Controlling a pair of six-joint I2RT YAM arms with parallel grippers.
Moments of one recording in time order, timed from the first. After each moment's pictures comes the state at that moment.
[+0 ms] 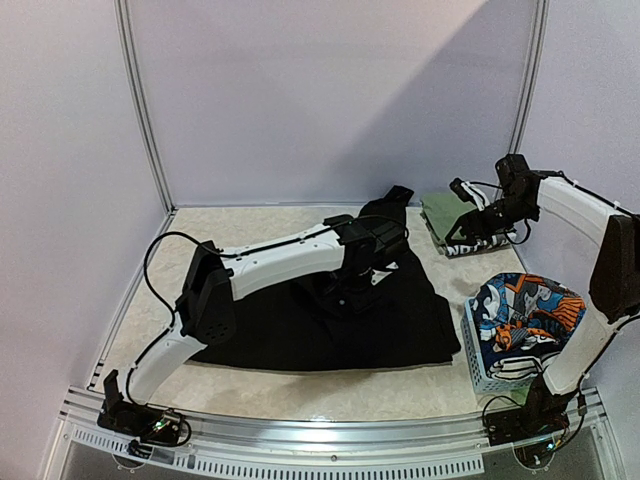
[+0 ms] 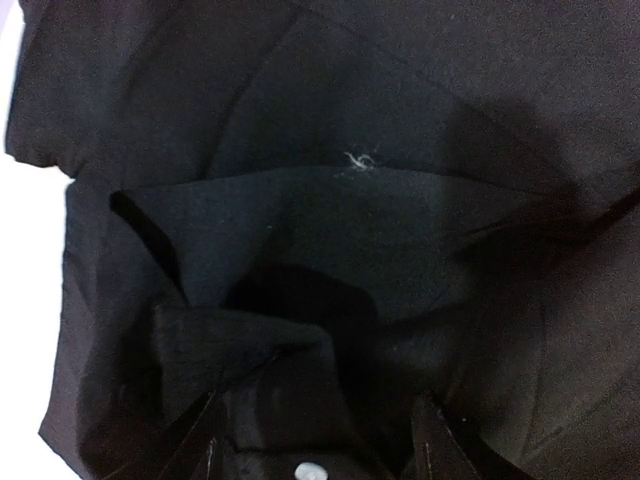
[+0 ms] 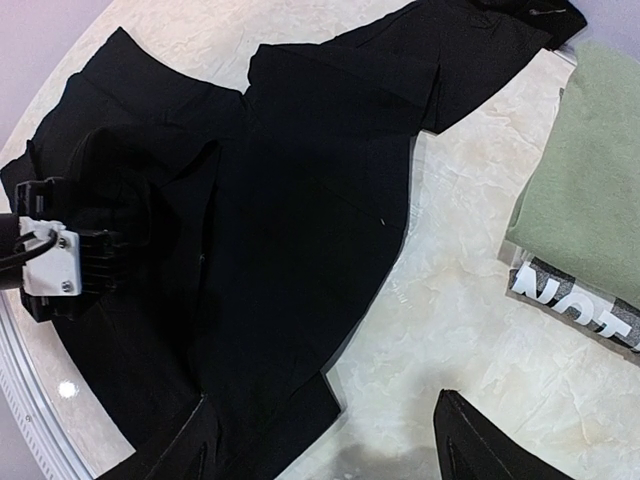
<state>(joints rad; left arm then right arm) -1.05 2.58 2.45 -1.20 -0.33 0.01 0.09 1.67 1.42 -0.82 -0.53 -0.38</state>
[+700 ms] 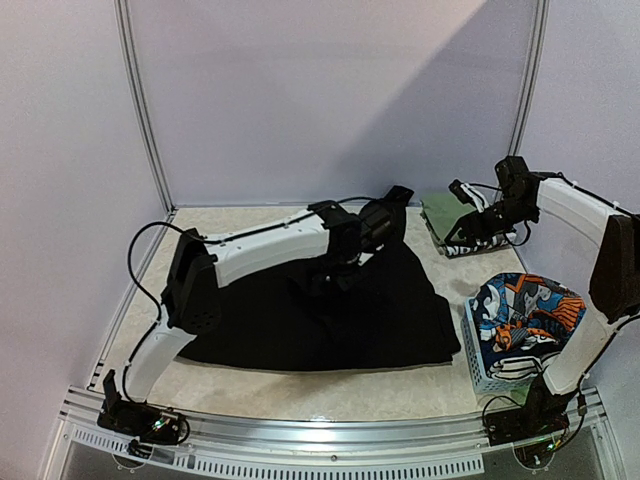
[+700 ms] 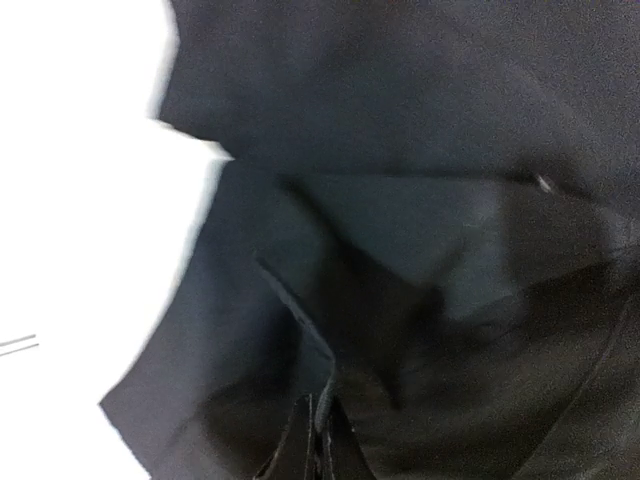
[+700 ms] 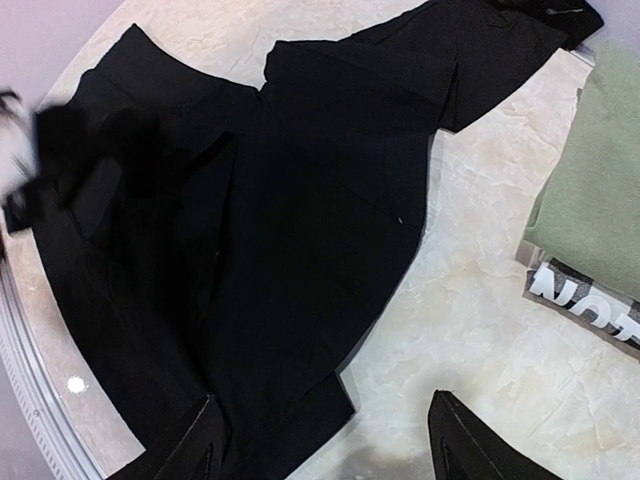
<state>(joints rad) -1.00 2.48 2.36 -1.13 -0.49 0.02 0.09 1.67 1.40 -0.82 -0.56 -0.39</state>
